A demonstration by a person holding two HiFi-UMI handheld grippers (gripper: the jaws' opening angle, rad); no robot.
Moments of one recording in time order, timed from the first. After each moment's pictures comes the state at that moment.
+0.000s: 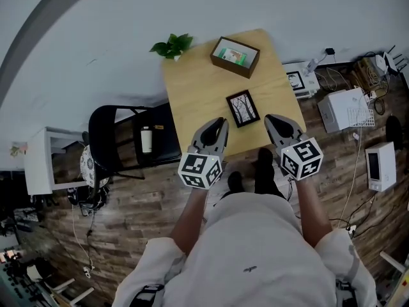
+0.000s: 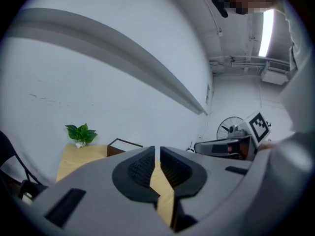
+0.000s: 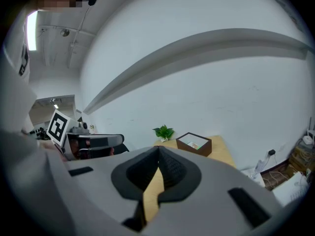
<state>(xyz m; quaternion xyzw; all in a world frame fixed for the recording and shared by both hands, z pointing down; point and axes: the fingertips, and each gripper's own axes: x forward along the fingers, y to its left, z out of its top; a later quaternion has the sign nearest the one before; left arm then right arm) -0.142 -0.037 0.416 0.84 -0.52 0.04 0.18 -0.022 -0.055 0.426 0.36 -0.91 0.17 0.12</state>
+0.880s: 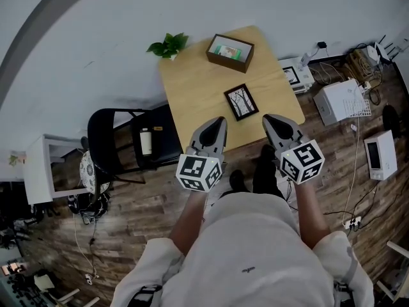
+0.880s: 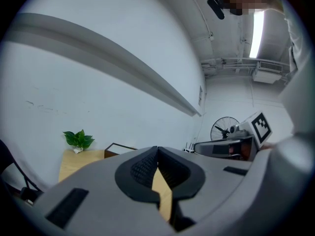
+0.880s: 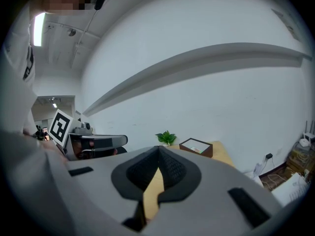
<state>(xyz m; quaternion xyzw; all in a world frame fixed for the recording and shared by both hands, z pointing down) -0.141 0.003 0.392 0.86 -0.49 0.03 0.15 -0.032 -0.004 0.400 0.38 -0.91 0.14 0.09</state>
